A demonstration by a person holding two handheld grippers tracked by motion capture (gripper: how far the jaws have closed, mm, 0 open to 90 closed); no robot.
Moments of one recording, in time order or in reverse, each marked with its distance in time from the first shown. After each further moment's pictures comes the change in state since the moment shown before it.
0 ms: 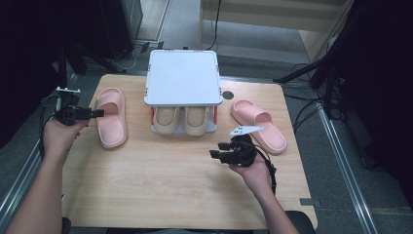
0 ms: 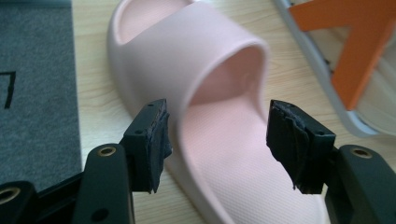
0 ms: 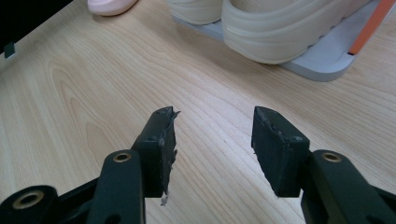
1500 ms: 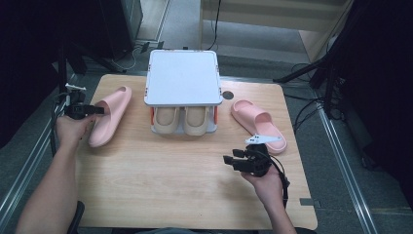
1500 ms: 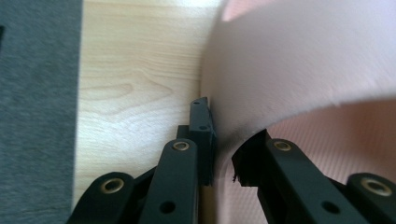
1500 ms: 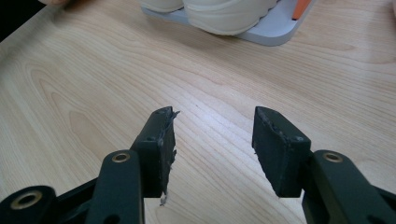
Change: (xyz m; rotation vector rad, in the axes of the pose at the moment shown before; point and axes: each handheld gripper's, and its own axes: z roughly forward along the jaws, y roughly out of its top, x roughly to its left) left arm 0.027 0.012 0.051 0.072 -0.002 -0.165; right arm -0.004 -0.030 -0.032 -0.033 -0.094 0.086
